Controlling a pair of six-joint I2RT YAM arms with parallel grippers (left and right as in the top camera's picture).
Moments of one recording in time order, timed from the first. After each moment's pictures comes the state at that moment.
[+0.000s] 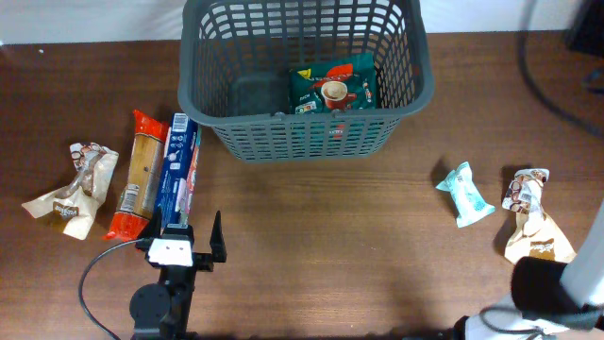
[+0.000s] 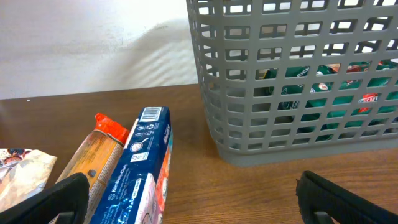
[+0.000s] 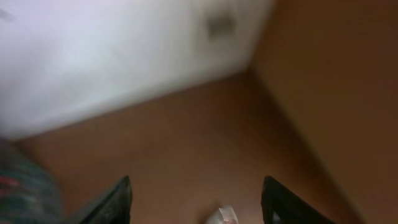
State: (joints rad) left arm -0.02 0.01 0.03 -0.11 0.05 0.04; right arm -0.26 1.79 2.46 -1.33 0.21 0.05
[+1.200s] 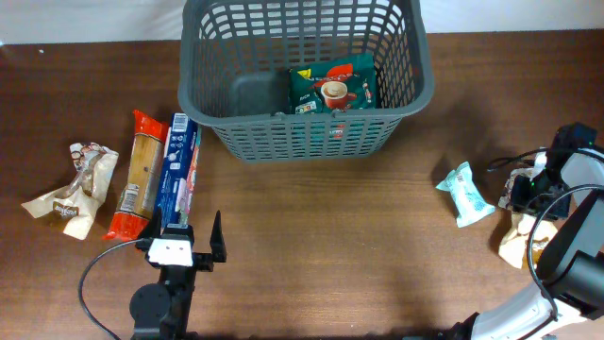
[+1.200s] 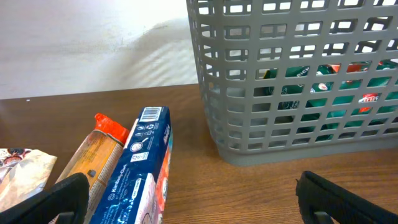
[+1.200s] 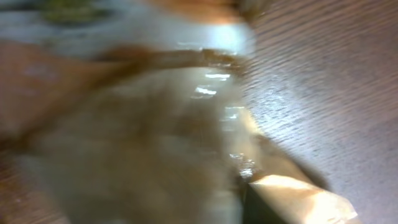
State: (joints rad) left arm -0.02 0.01 0.03 -0.11 0.05 0.04; right arm -0.54 1.91 1.22 -0.87 0.14 -0.14
